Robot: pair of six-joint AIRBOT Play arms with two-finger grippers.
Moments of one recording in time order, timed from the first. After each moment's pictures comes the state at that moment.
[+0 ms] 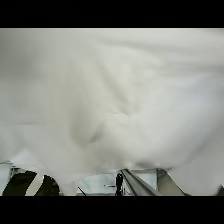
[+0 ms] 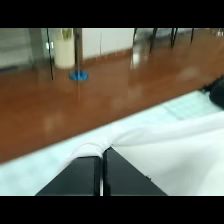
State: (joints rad) left arm 0.14 -0.69 1.79 0.83 -1.38 -1.34; right arm -0.03 -0.63 1.72 -1.01 1.43 1.49
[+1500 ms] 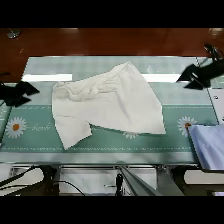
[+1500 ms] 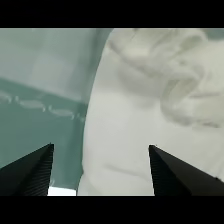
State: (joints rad) left arm 0.50 -1.28 1.01 1.04 -1.18 -1.39; right arm -0.34 -1.48 1.41 -1.06 1.48 1.47
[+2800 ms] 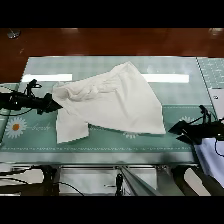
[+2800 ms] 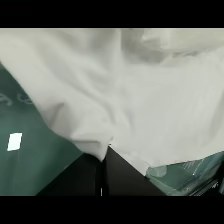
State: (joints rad) left arm 0.36 -1.48 0.92 0.78 -1.23 -1.15; right arm -0.45 -0.93 0.47 -1.09 1.27 1.46
